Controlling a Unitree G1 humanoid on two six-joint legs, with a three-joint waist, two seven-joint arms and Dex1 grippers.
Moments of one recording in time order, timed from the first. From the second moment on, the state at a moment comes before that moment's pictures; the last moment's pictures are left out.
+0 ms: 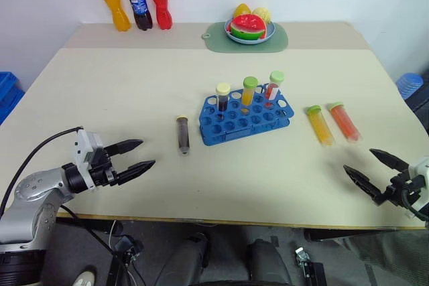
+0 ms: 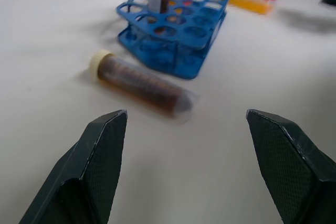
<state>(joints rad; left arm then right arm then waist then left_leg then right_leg) -0.01 0.71 0.28 -0.14 -0.63 0.34 -1.09 0.29 -0.69 -0.57 -0.13 0.44 0.13 0.85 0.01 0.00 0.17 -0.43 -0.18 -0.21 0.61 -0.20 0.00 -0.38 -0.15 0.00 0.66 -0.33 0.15</state>
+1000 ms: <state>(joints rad) -0.18 0.62 0.01 -0.20 -0.55 0.33 -1.13 -1.12 -0.82 0.13 1.13 0.01 0.67 0.96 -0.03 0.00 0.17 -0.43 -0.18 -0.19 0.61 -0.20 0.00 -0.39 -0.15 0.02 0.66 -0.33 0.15</state>
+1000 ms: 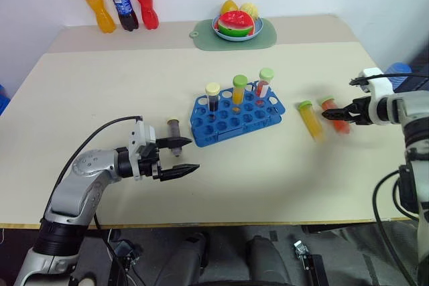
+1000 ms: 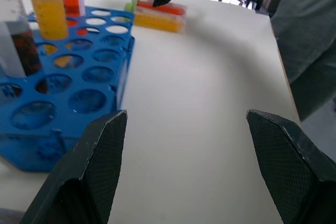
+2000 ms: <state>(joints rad) -0.09 0.57 0.09 -0.31 -0.62 0.39 -0.95 -0.53 -0.60 -0.19 0.37 0.23 0.13 0.82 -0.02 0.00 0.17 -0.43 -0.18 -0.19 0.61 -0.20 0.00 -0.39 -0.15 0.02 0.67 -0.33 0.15</state>
